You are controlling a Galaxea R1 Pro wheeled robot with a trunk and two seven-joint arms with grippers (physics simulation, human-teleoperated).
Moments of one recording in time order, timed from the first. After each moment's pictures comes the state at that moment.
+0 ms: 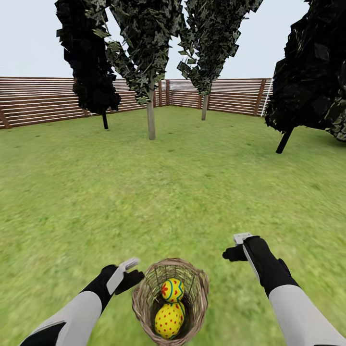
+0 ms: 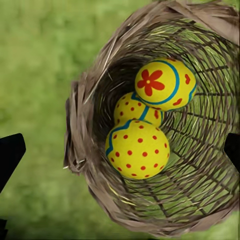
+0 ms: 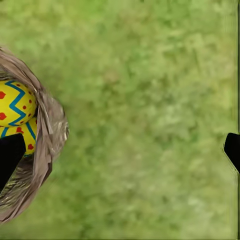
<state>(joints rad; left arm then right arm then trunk) -0.75 -0.10 0.30 -0.30 0.17 0.51 0.09 -0.69 -0.06 -0.02 -0.85 0.23 0.88 0.23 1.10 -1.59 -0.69</state>
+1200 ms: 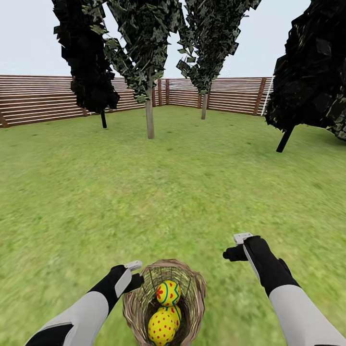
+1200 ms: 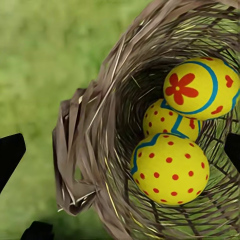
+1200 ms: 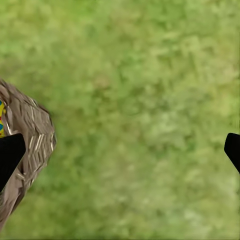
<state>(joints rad) -0.75 -0.13 0.18 -0.29 0.17 0.49 0.27 -0.69 -0.07 -0.02 -0.85 0.23 0.88 0.23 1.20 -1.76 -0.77</state>
